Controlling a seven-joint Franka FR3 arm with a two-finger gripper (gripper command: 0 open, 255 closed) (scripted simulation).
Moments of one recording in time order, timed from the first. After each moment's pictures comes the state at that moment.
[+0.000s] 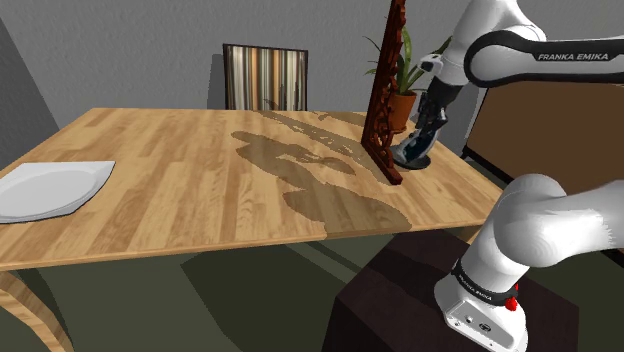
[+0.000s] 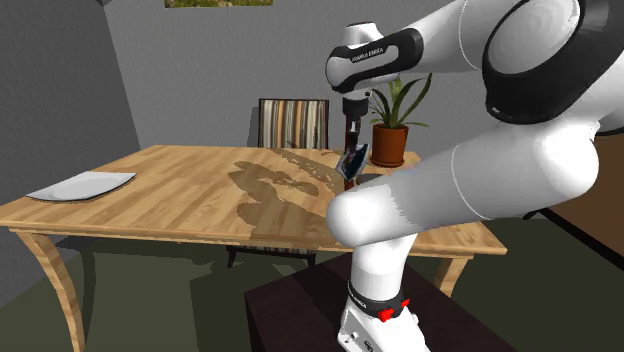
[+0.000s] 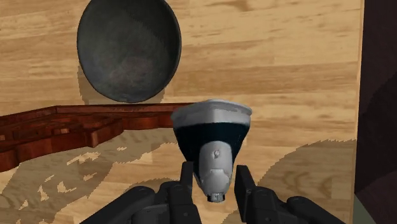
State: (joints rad) arm 0.08 -0.93 -0.38 -2.63 -0.46 1.93 -0.92
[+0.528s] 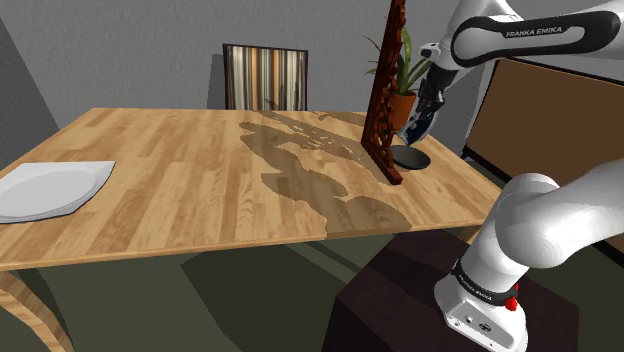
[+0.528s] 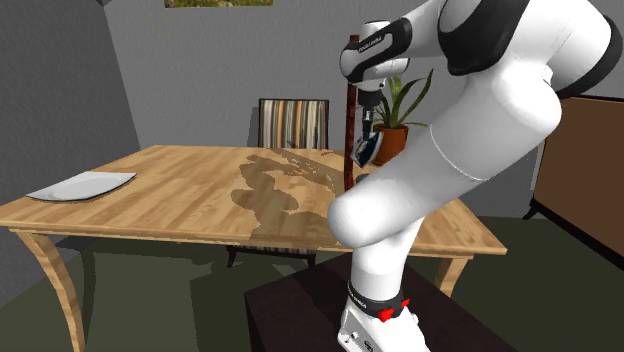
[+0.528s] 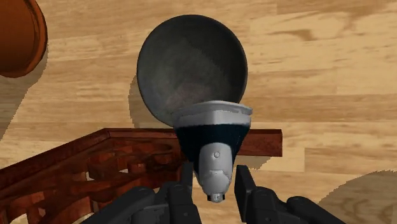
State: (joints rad) arm 0.13 -0.68 -0.58 -2.39 -0.48 2.01 -1.08
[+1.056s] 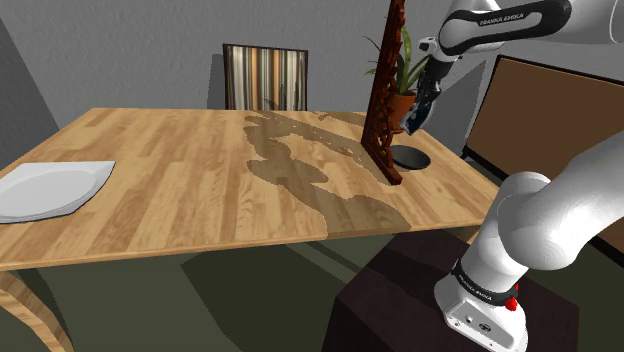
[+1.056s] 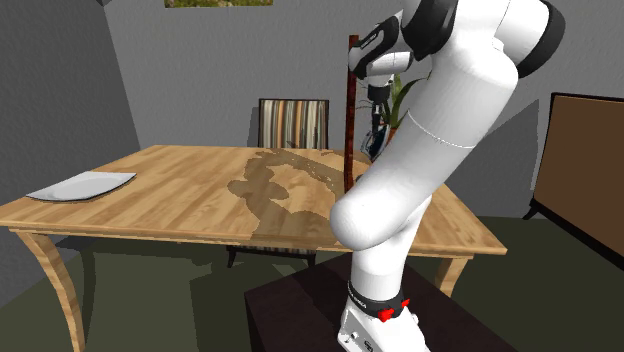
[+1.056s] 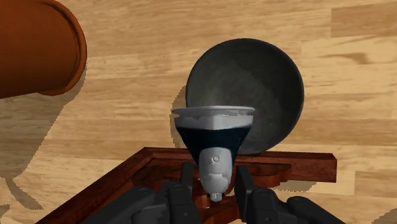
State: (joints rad) arm 0.22 -0.44 -0.77 -2.16 -0.39 2.06 -1.24
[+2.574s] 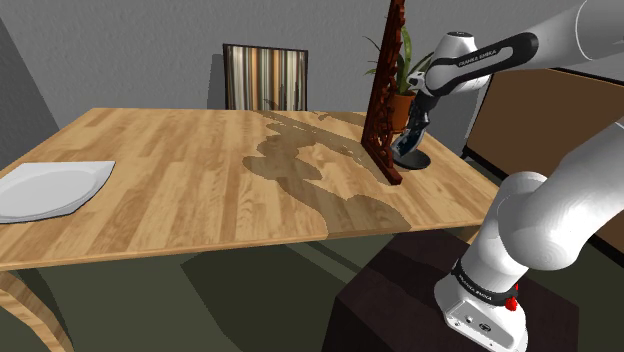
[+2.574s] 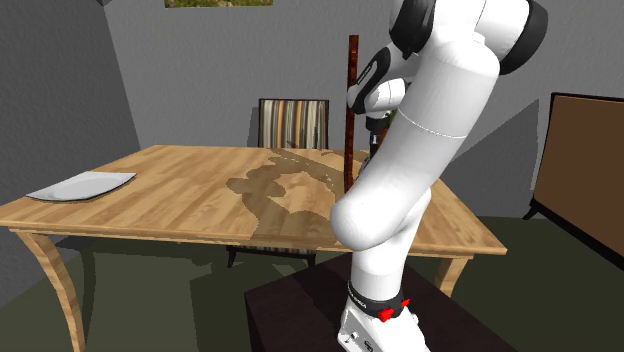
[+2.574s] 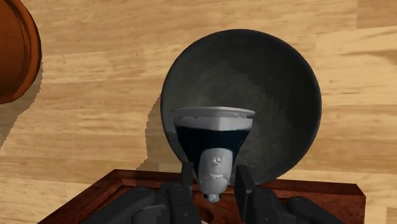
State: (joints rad) arm 0.24 -0.35 -0.88 -2.35 -0.40 2.35 -1.24
